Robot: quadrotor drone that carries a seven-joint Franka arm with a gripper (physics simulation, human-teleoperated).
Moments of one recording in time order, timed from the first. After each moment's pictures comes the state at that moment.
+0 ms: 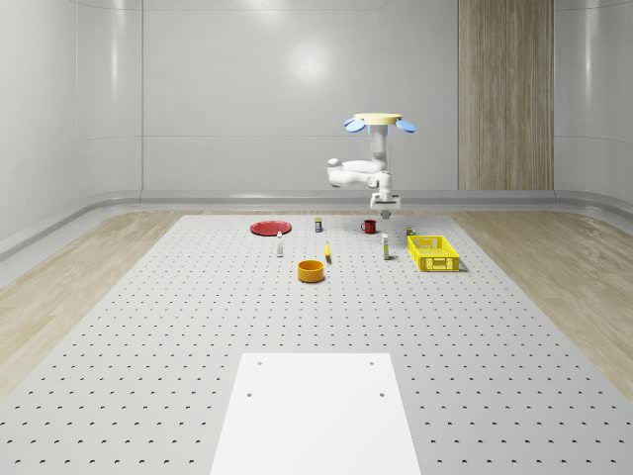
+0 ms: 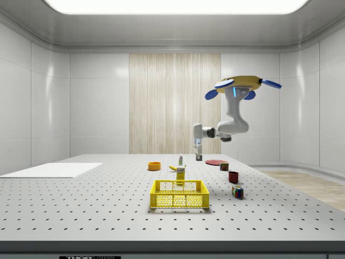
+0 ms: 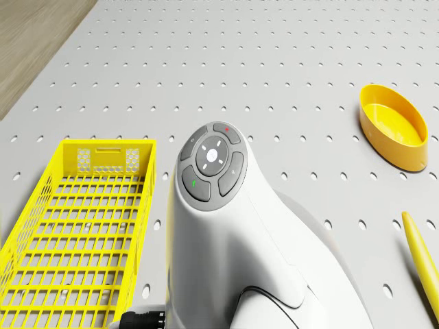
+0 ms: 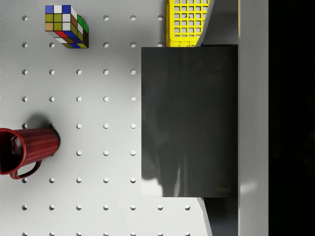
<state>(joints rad) -1.16 -1.46 1.37 -2.89 -1.79 1.51 1.70</state>
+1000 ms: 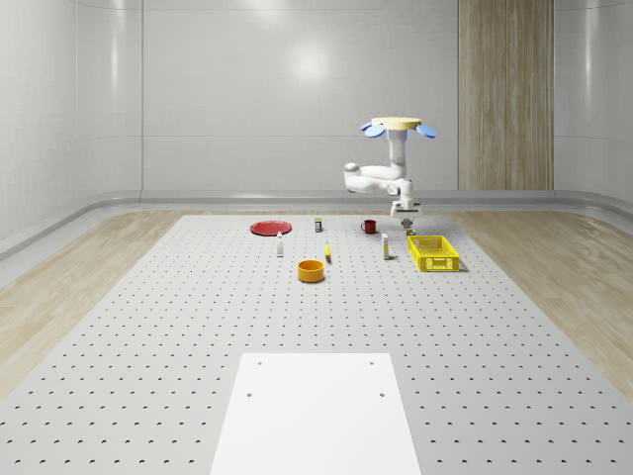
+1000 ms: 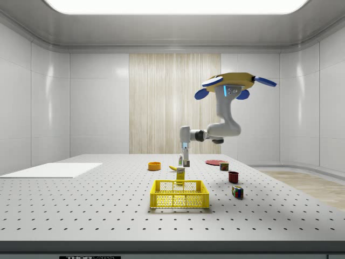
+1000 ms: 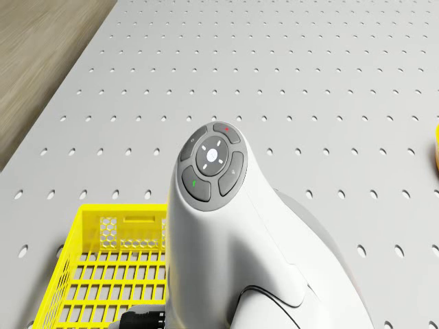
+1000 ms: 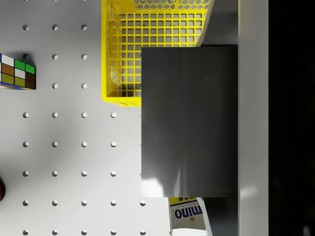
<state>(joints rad) -1.17 -1.49 1.38 -2.89 -1.77 1.55 1.70</state>
